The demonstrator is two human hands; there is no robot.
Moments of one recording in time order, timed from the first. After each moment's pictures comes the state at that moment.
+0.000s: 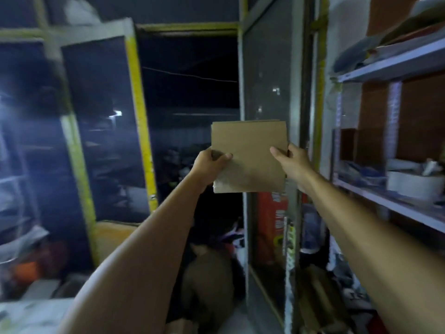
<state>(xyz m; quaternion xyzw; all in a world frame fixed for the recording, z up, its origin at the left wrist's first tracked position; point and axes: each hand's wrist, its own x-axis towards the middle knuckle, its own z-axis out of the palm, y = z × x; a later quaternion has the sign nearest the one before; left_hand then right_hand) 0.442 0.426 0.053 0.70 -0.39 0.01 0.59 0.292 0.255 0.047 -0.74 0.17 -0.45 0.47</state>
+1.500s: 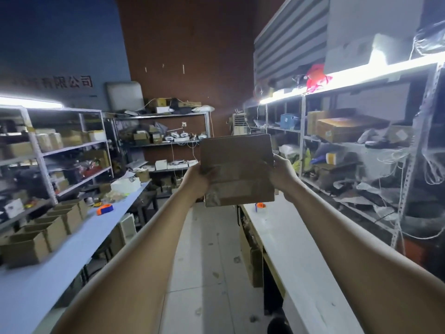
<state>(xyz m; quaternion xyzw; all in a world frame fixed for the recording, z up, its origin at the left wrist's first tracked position) 0.528 1.423 -0.015 0.76 0.19 0.38 0.49 0.705 1.263 -0.020 -0.68 -0.36 0.02 0.63</state>
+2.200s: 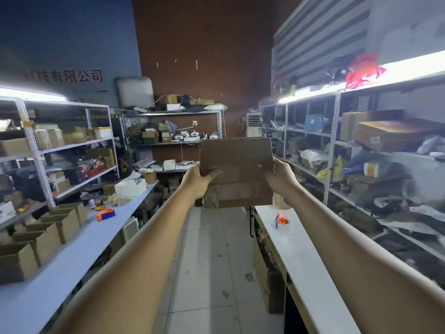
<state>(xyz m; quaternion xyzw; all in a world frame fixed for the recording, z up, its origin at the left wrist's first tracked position) 0.627 1.647 -0.018 0.77 0.24 0.38 0.45 0.809 1.494 -0.027 -0.69 -0.39 0.04 0.61</state>
